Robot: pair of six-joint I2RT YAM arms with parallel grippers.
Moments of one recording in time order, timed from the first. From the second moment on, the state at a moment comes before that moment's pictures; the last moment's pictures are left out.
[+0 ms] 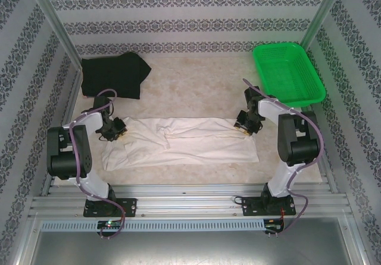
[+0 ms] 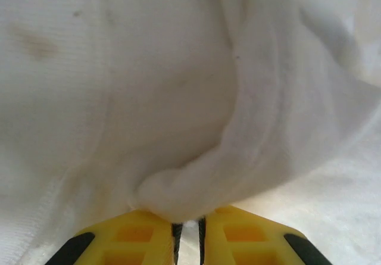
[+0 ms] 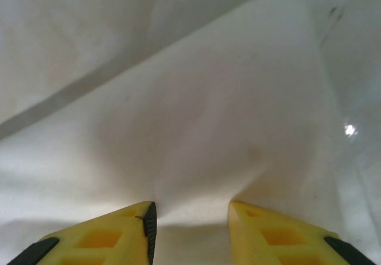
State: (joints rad) left arm 0.17 1.65 0.90 -0.56 0.21 -0.59; right arm 0.10 1.81 1.12 -0.75 -0.14 0.66
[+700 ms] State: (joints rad) left arm 0.23 1.69 0.94 -0.56 0.37 -0.42; right arm 0.07 1.78 1.14 -0.72 -0.10 0.70
